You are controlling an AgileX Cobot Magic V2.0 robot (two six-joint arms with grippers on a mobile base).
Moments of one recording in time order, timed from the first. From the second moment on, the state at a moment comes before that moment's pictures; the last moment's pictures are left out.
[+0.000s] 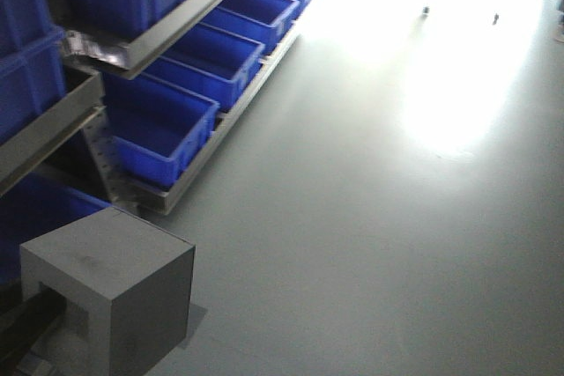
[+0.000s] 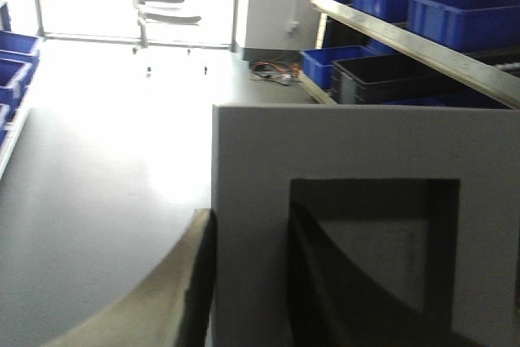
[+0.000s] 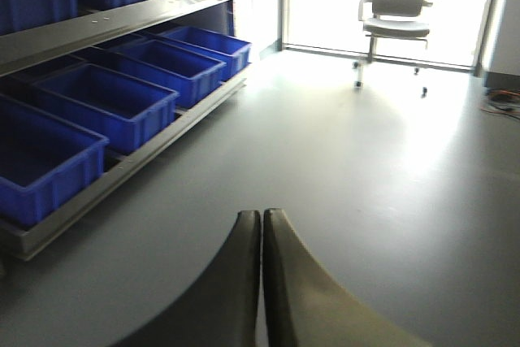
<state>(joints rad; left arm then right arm) -0.63 0.36 -0.24 0.11 0.10 -0.26 0.00 -0.02 0.03 -0.04 0.21 0.00</state>
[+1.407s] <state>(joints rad) -0.63 0.36 -0.24 0.11 0.10 -0.26 0.00 -0.02 0.03 -0.04 0.21 0.00</state>
